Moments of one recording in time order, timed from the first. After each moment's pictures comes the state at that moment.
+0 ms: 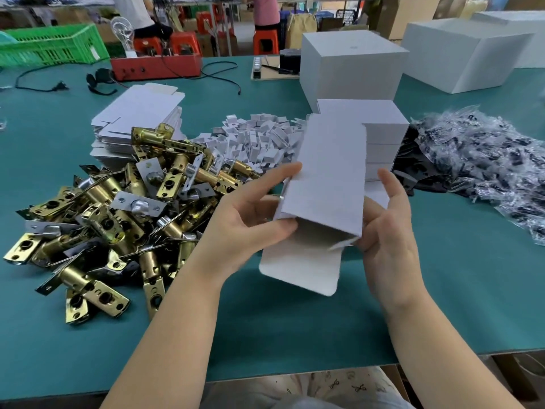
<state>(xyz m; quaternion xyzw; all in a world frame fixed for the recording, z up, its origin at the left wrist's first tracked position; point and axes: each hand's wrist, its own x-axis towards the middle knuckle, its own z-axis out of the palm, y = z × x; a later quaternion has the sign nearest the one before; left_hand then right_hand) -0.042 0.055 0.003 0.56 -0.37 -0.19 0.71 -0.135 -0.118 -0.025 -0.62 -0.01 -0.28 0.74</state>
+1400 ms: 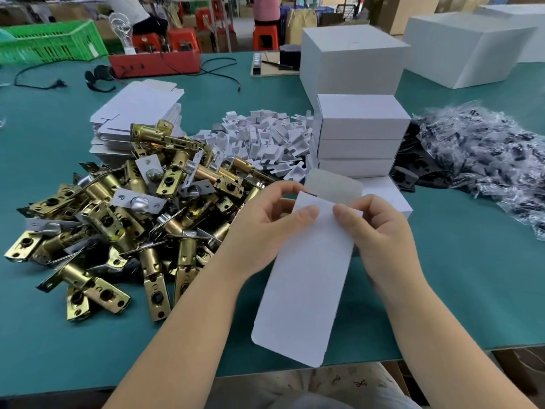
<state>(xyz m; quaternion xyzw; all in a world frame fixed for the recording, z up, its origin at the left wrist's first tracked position) -0.050 0.034 -0.004 0.63 -0.28 -0.22 0.69 -0.132 -0.115 -0.019 -0.65 0.11 -0.22 0.71</state>
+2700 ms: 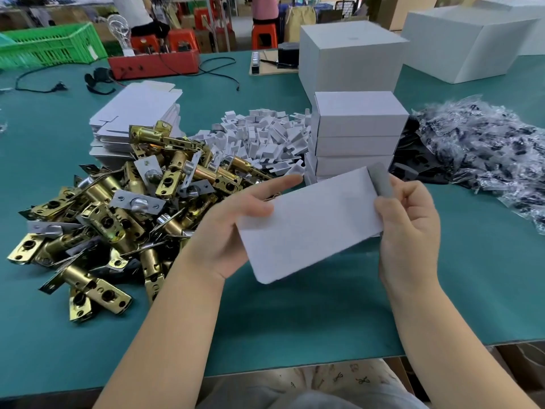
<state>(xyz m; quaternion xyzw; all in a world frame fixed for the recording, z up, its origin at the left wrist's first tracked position) -0.031 0.058 0.003 0.47 -0.23 -0.40 0.75 -0.128 -0.129 -0.026 -0.59 0.11 -0.40 0.69</state>
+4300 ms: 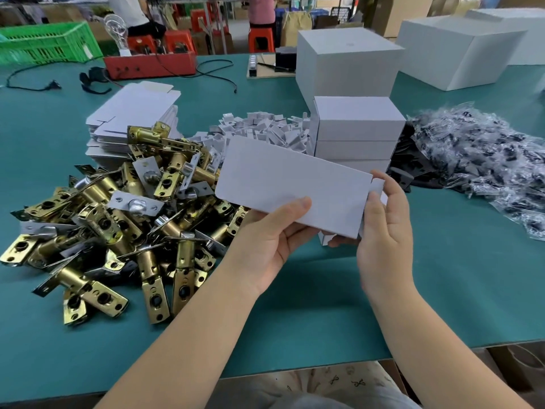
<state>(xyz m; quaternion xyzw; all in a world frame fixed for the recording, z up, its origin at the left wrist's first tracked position) -0.059 0.019 -0.012 0.42 -0.12 -0.29 0.85 -0.125 -0.105 -0.020 -0.64 0.13 -0.36 0.67</state>
